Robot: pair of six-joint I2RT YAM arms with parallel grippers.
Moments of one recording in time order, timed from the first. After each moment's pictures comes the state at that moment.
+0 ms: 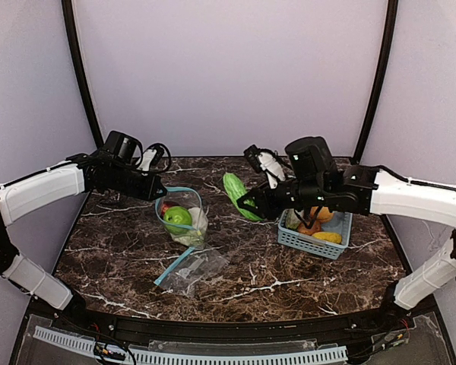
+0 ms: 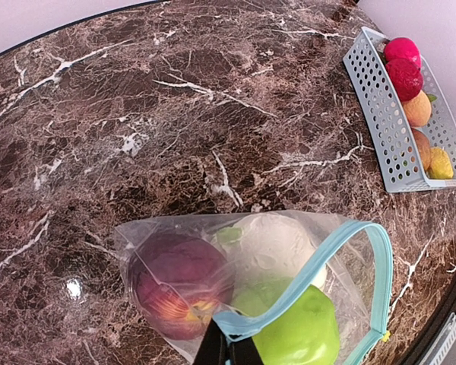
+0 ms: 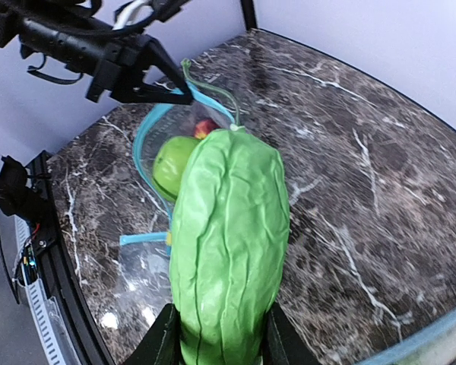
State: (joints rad) left arm -0.46 1.41 1.12 -0.52 0.22 -0.15; right arm 0.95 1.37 1.17 -0.35 -0.07 0.19
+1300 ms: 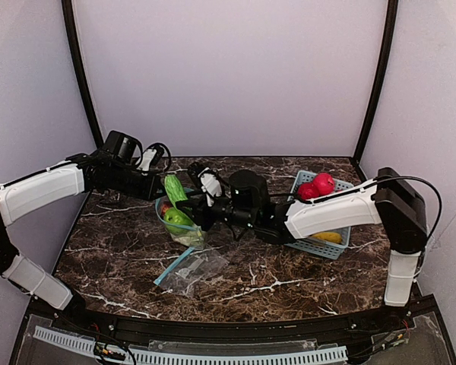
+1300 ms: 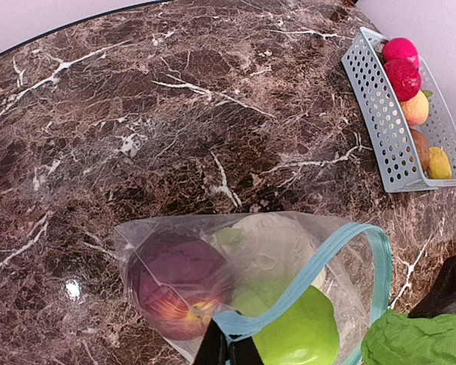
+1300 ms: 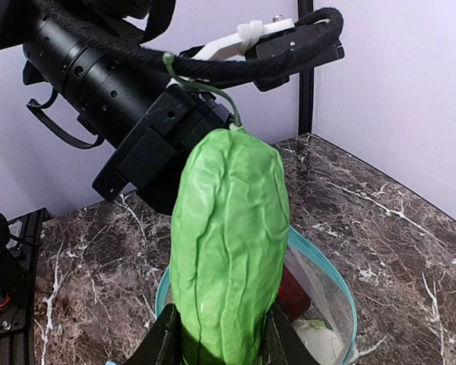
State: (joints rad) left arm -0.46 1.41 1.12 -0.52 0.22 -0.15; right arm 1.08 1.93 1.26 0.53 -0.07 0.07
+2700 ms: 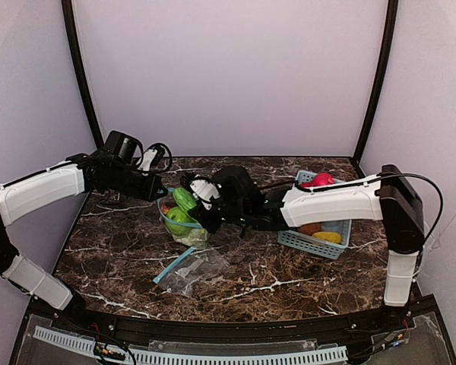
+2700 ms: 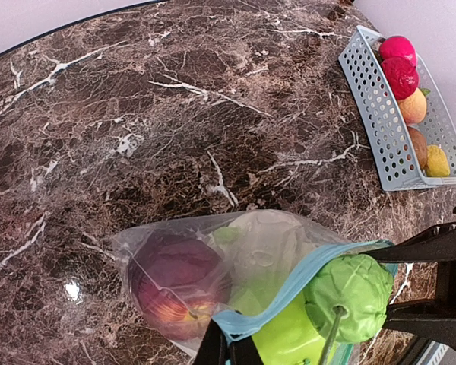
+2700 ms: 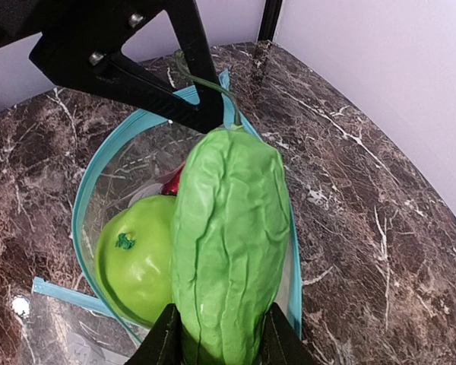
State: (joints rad) left arm -0.46 1.41 1.12 -0.52 0.22 -0.15; right arm 1.08 1.95 1.41 0.05 0.09 -0.09
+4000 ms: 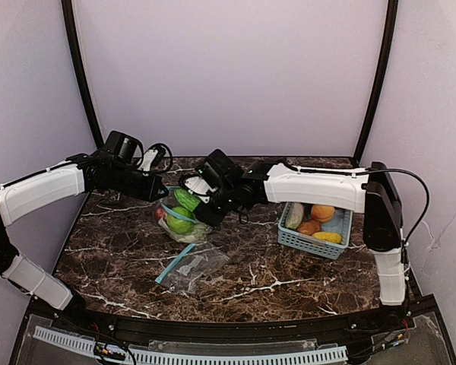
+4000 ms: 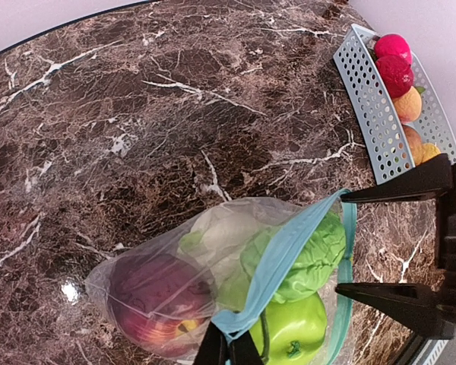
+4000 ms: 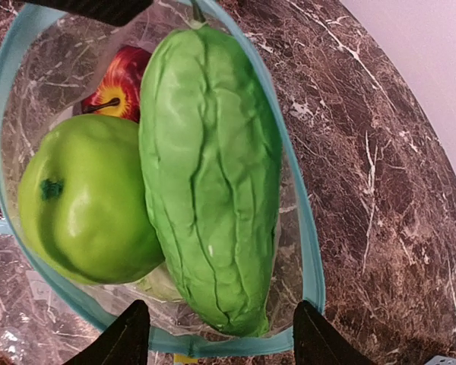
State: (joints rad) left arm -0.46 1.41 1.12 -0.52 0.23 -0.15; right arm 1.04 2.11 1.83 -0.59 0.16 -0.13
